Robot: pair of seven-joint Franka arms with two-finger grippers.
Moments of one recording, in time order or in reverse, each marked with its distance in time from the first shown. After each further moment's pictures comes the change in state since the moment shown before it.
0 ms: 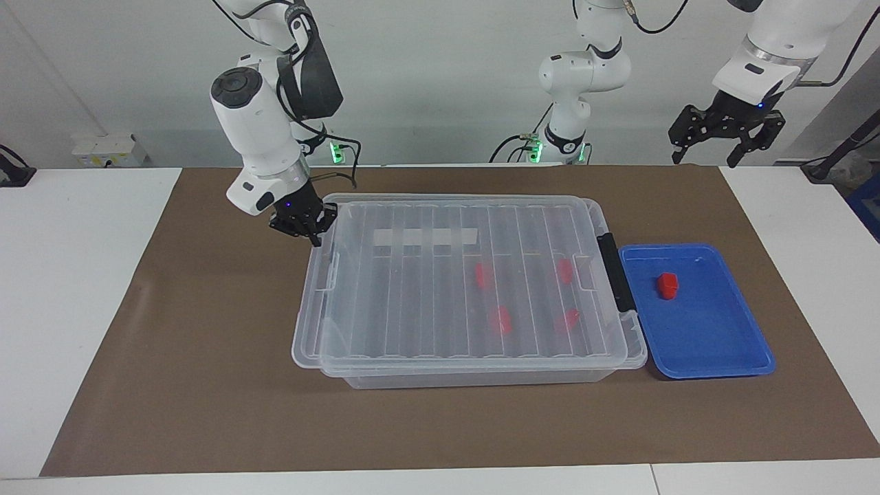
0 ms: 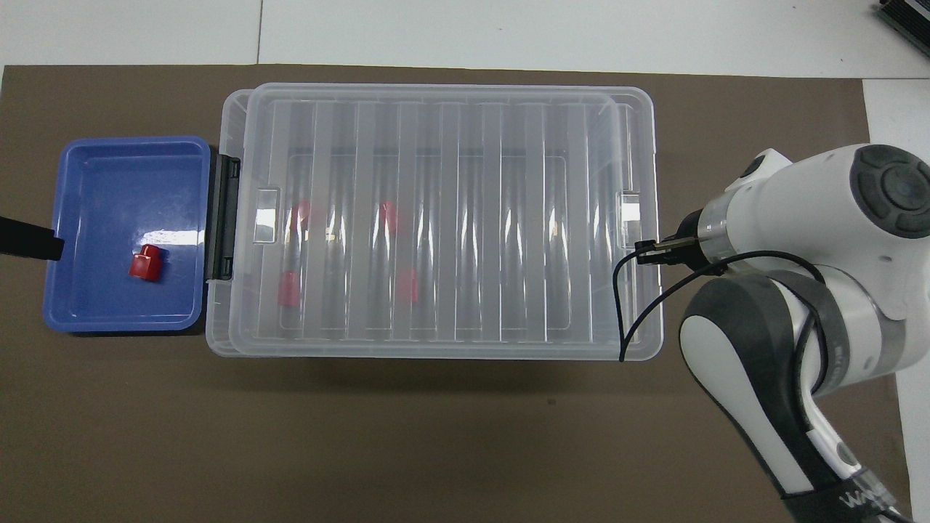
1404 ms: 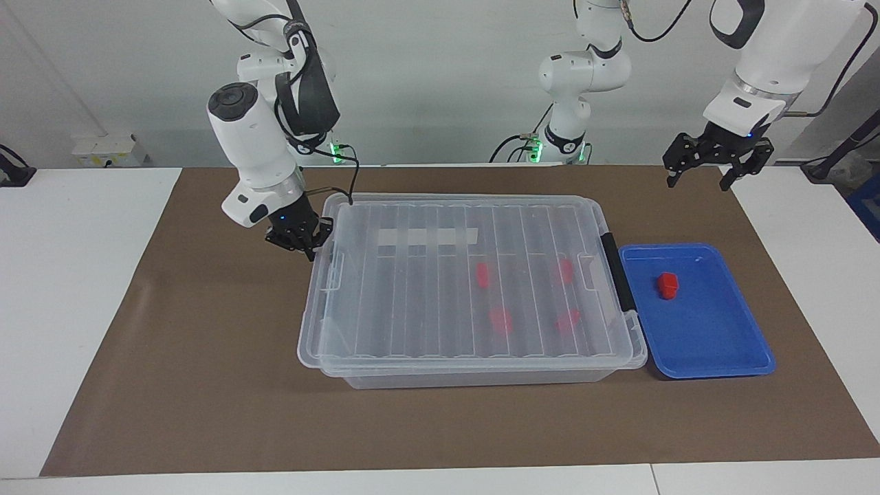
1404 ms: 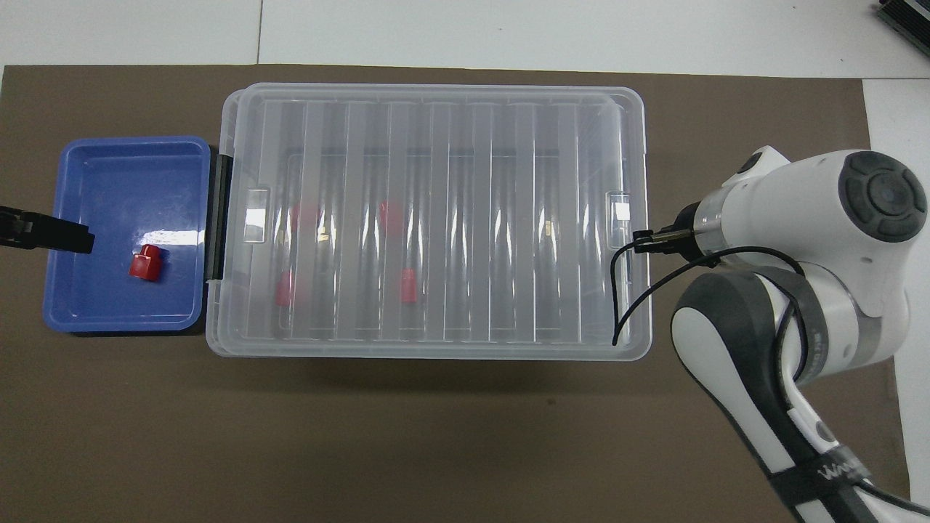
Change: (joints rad) left arm -0.001 -0.005 0.007 -0.133 0.000 0.154 0.003; right arm 0.002 0.029 -0.002 -0.027 -0.001 0.093 0.001
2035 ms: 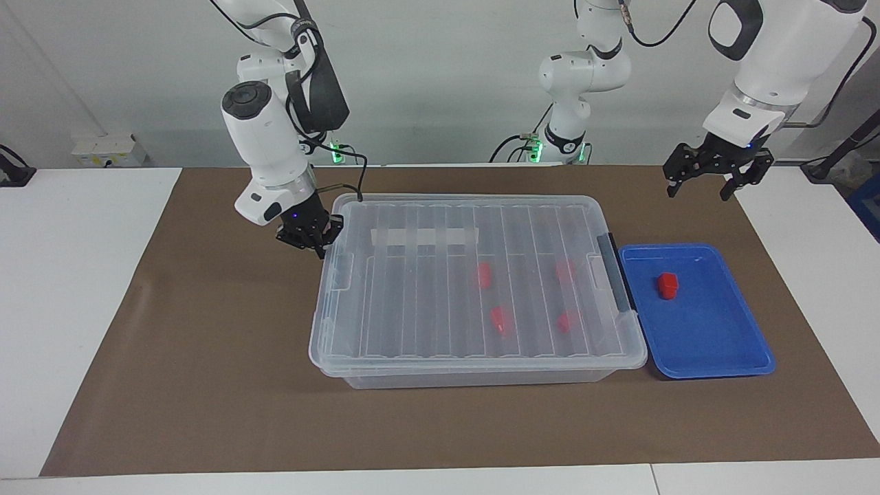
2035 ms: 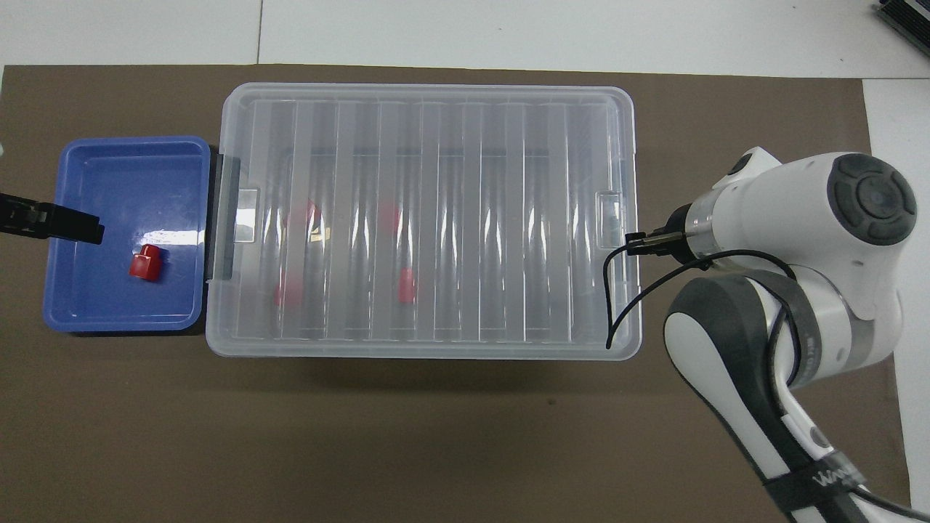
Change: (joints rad) left arm 0.000 0.026 0.001 0.000 0.000 0.019 0.002; right arm -0.002 -0.010 -0.005 0.003 0.000 -0.012 0.002
